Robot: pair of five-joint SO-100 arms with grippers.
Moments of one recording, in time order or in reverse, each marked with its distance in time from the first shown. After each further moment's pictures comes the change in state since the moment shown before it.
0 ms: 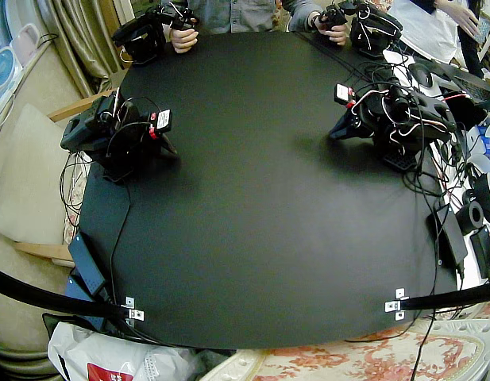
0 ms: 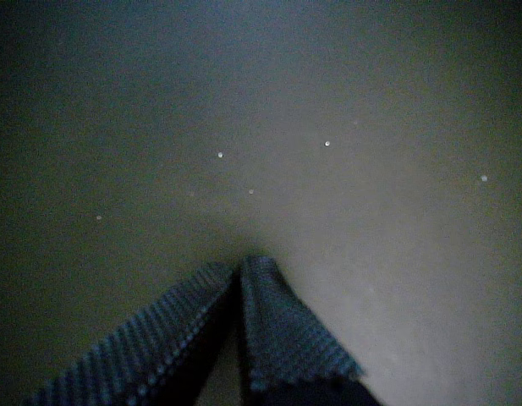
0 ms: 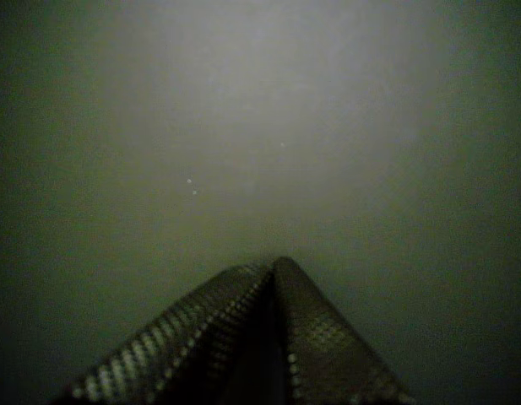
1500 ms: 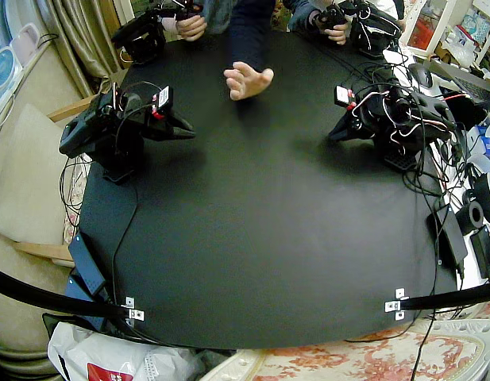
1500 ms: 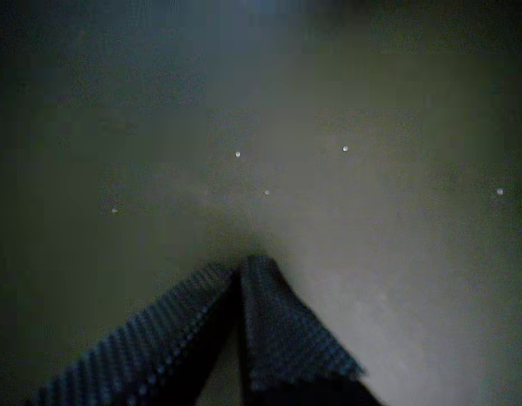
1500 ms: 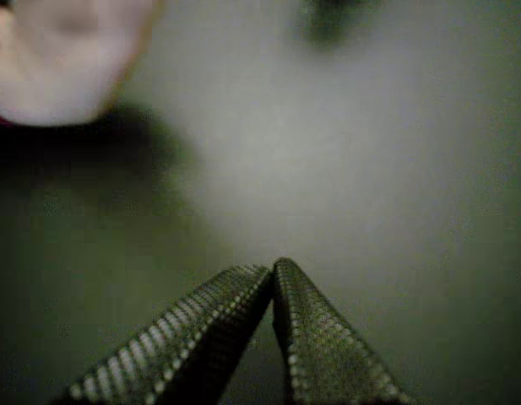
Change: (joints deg) arm 0 -1.8 0.0 0.0 0.0 -1.3; arm 1 -8.3 -0.2 -2.0 -17.3 5.7
